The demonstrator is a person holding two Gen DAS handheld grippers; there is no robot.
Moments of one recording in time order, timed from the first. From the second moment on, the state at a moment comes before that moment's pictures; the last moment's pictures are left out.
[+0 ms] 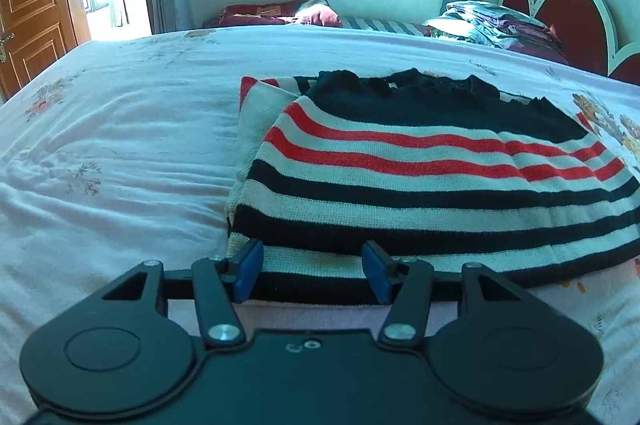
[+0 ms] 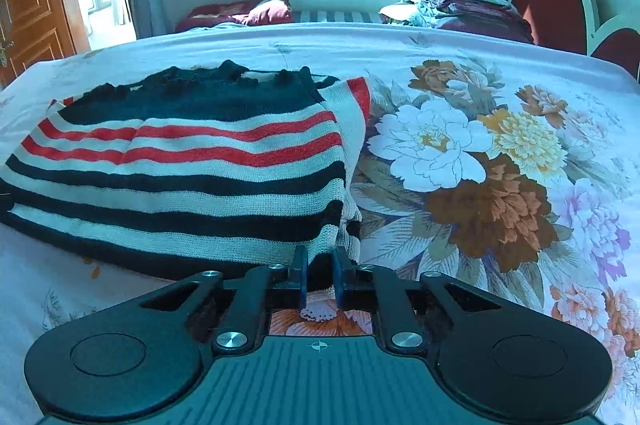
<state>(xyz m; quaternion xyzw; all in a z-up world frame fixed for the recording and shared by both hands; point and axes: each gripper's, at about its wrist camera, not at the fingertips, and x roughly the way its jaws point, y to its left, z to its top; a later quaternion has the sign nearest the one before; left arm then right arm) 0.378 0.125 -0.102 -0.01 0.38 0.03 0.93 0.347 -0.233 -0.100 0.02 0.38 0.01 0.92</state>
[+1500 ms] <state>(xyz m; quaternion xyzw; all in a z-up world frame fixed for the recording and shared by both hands) 0.411 0.195 -0.142 -0.43 0.27 0.05 0.86 0.490 -0.089 -0.126 -0.04 0.40 0.14 0.91</state>
